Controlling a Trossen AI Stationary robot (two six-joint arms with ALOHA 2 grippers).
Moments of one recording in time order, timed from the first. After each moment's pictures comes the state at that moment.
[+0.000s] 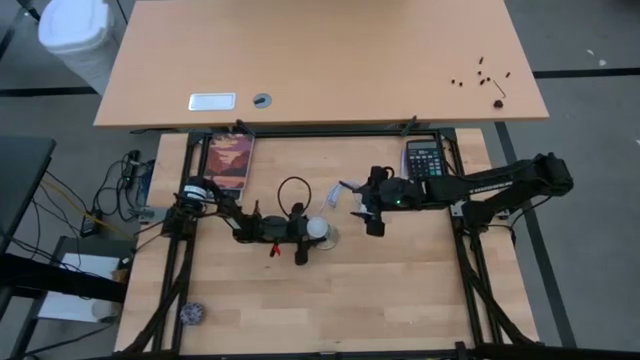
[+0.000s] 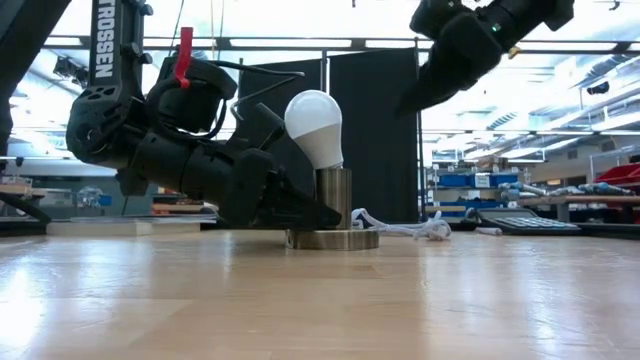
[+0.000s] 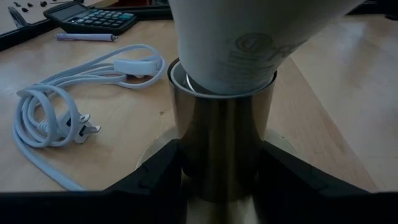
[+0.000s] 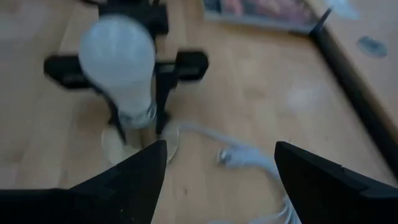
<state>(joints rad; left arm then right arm) -0.11 2.07 0.58 1.23 -0.21 -0.03 0.03 1.26 0.80 -0.20 0.23 -0.03</state>
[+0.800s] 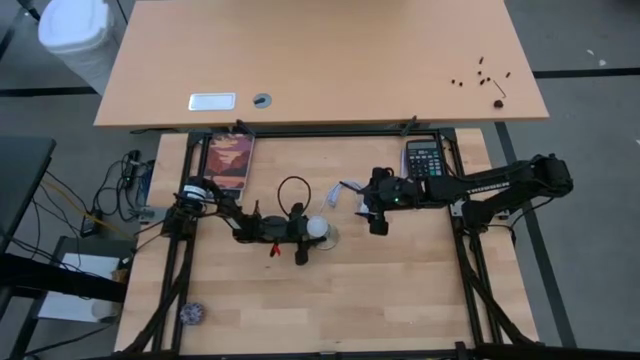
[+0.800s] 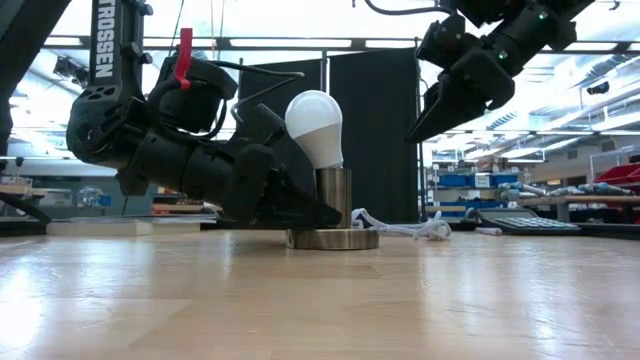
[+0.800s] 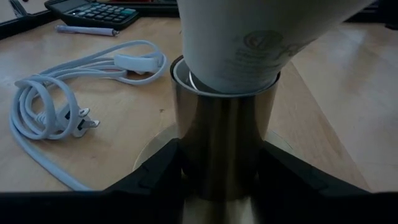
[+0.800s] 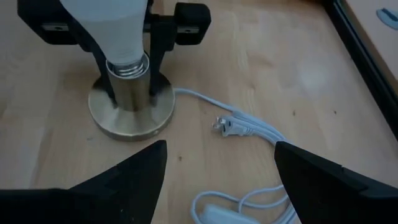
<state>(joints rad) -0.11 2.07 0.58 1.23 -0.21 -0.08 -0.03 1.26 0.72 -0.18 0.18 -0.08</state>
